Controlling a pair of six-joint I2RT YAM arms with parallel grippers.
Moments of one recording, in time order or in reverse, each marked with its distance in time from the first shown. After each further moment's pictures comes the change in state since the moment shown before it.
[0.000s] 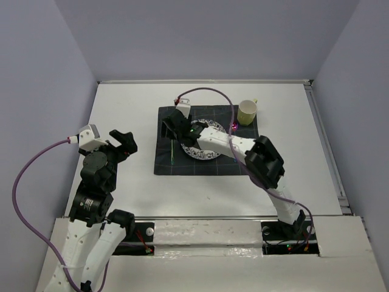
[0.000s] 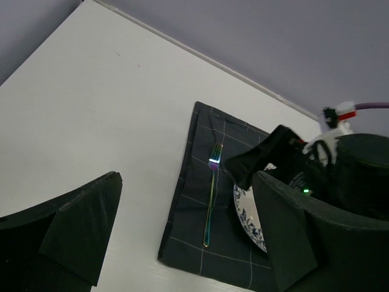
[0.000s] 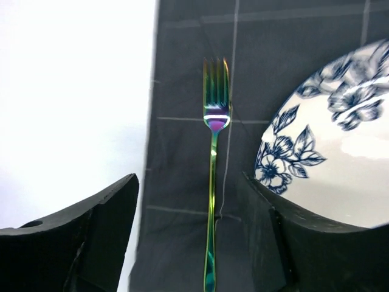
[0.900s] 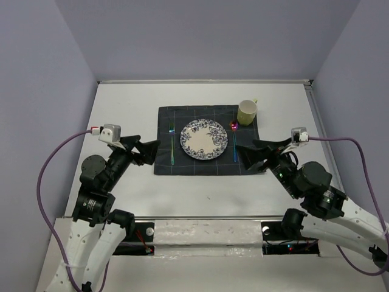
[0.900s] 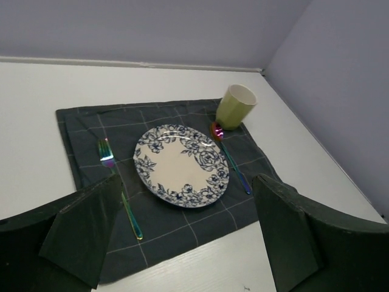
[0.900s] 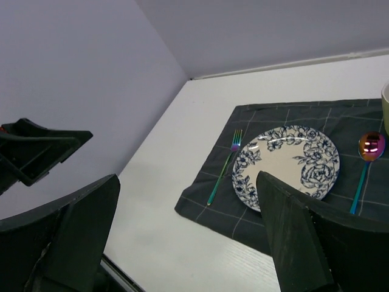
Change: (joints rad) left arm 0.003 -0.019 -0.057 0.182 0.579 0.127; right arm 0.115 -1.697 -1.157 0.282 0.002 -0.275
